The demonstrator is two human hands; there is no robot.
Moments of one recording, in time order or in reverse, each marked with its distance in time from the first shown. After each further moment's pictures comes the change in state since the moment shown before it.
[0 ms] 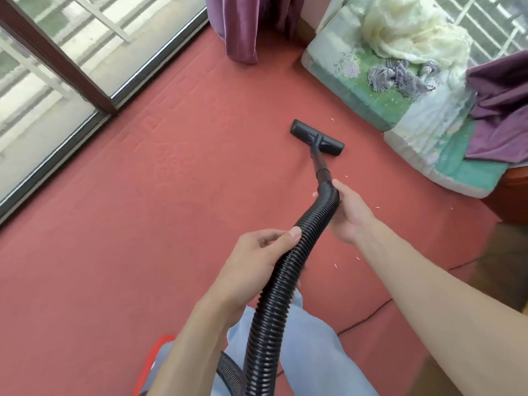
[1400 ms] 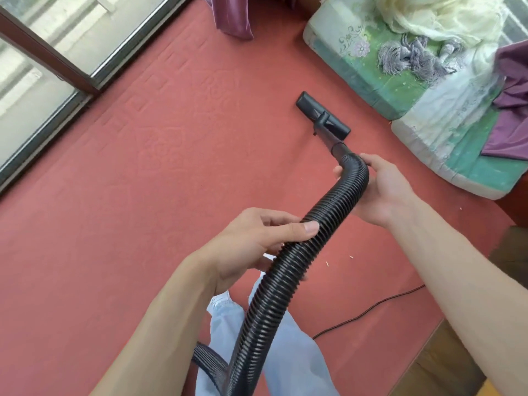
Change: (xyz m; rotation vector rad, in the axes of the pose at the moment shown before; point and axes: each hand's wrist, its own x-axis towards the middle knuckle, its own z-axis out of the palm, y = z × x) left_hand 0.064 0.042 0.037 0.048 -0.178 -0.097; right_hand 0.033 -0.090 -0.051 0.042 -0.174 0.107
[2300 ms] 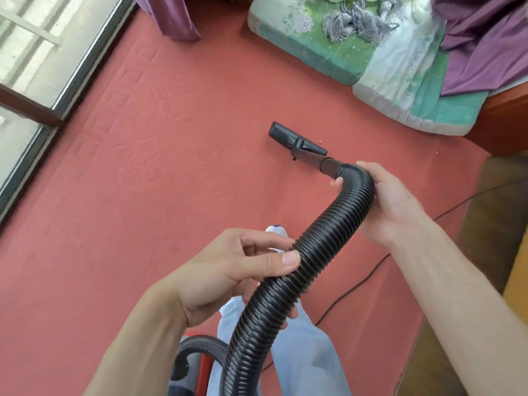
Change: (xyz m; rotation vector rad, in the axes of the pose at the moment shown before) left_hand -0.051 -0.043 0.021 0.029 -0.282 -0.061; right_hand -0.099 0.078 -0.046 0.254 0.108 -0.131
